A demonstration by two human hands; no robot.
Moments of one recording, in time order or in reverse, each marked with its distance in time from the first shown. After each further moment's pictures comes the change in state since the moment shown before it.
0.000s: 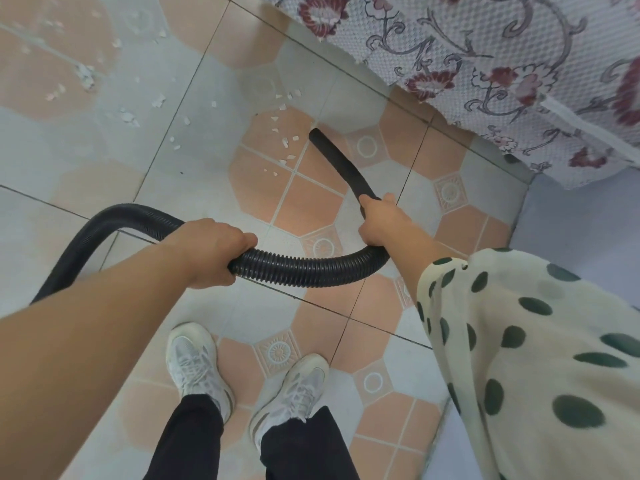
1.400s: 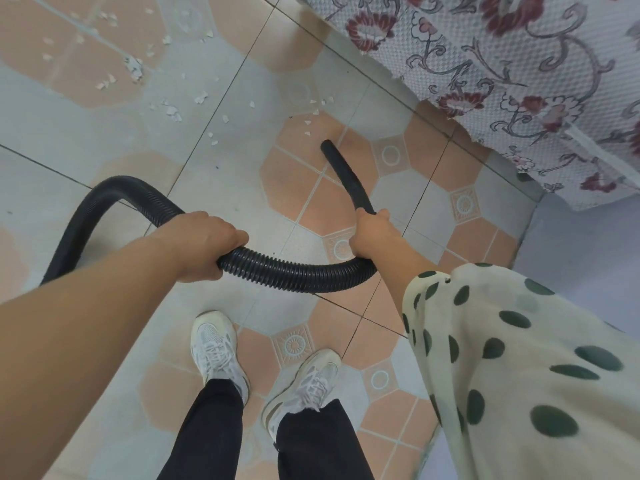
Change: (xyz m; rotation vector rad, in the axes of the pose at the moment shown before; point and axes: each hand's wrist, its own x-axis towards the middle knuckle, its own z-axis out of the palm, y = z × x) left_hand -0.058 -0.059 0.010 0.071 0.024 0.008; right_hand -0.034 -0.080 0.013 -0.037 -0.074 0.039
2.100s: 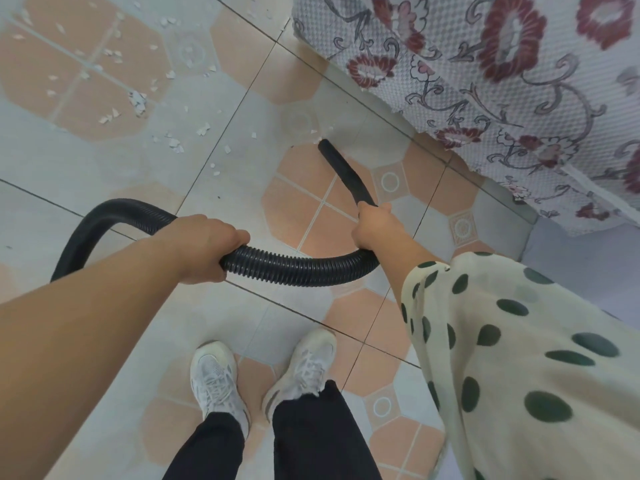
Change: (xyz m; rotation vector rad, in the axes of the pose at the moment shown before) left_hand 0.024 -0.046 -0.032 -0.067 0.022 -0.046; right_hand 0.035 -0.027 -0.063 0.020 0.063 0.020
